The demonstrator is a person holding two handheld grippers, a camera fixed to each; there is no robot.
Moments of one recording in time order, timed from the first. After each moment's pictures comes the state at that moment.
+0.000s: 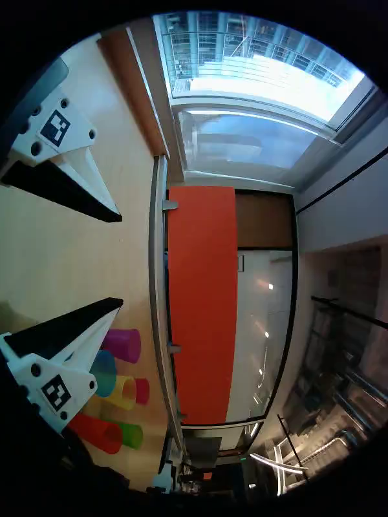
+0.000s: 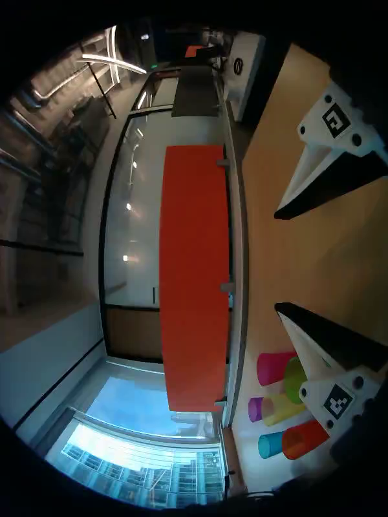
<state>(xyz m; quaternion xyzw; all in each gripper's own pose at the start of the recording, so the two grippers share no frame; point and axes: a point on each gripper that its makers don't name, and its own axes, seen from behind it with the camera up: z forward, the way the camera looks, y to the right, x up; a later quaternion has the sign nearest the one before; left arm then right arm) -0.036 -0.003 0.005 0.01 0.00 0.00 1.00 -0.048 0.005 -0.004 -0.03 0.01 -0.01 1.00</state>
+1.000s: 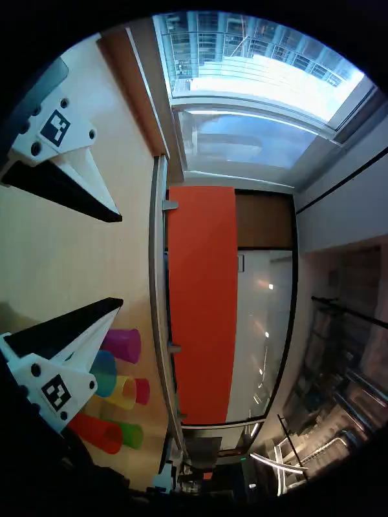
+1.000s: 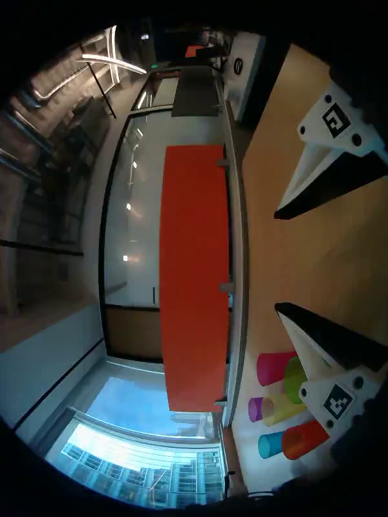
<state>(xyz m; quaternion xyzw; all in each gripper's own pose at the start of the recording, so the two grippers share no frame) -0.036 -0.003 0.005 0.01 0.00 0.00 1.00 -0.047 0.004 -0.005 -0.03 0.01 -0.01 1.00</state>
